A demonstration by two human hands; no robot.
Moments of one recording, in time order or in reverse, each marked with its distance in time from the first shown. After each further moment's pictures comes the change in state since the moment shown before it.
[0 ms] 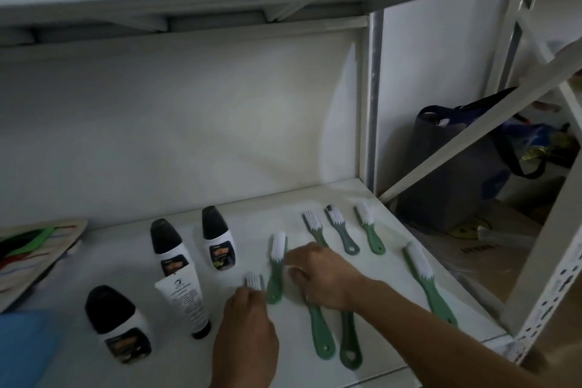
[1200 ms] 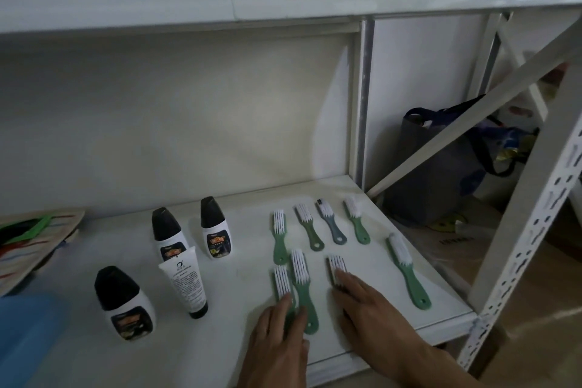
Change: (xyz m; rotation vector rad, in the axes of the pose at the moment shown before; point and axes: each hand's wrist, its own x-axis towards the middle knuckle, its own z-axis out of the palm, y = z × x) left_hand -0.056 0.004 0.044 0.028 0.037 0.399; right_hand -0.128 0.028 0.032 -0.248 0.103 0.152
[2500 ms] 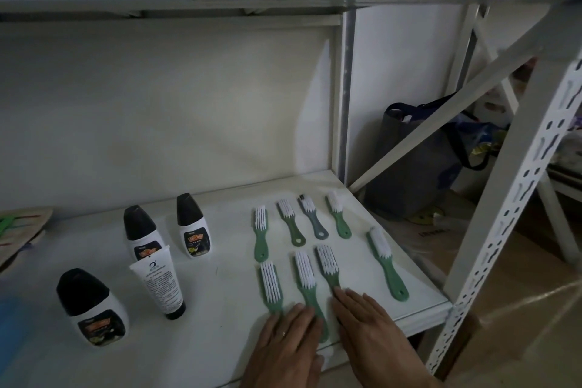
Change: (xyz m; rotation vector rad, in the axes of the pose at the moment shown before) left_hand 0.004 0.032 -0.004 -0.021 -0.168 0.242; right_hand -0.039 0.005 0.021 -0.087 0.197 0.048
